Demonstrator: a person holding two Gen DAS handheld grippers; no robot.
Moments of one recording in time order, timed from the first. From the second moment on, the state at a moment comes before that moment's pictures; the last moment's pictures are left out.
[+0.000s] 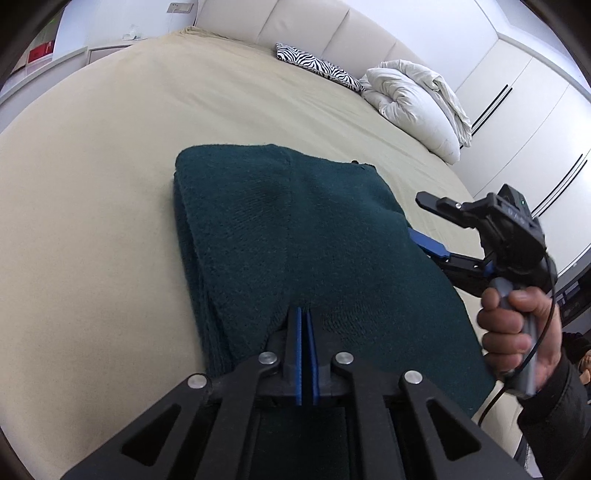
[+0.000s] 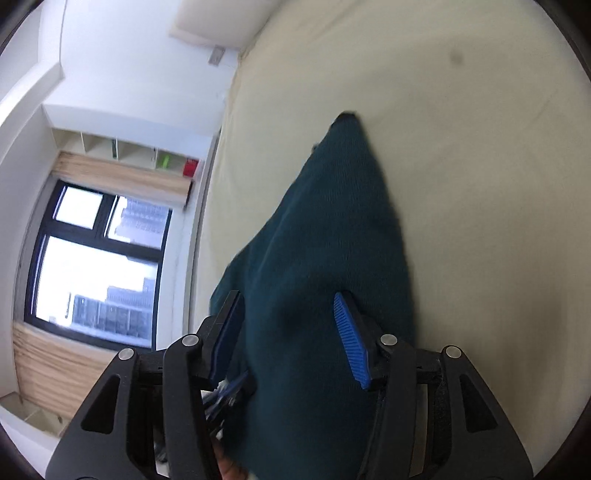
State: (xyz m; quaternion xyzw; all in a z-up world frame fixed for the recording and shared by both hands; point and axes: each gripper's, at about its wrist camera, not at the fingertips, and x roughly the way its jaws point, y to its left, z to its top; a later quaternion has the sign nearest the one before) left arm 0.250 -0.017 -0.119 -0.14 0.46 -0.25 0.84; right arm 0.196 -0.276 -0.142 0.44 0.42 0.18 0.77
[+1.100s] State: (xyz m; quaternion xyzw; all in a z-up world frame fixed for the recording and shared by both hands) left arm 0.177 -0.013 -0.100 -0.07 0.46 -0.22 0.86; right arm 0.053 -0.265 -0.135 0.37 0.45 0.26 0.77
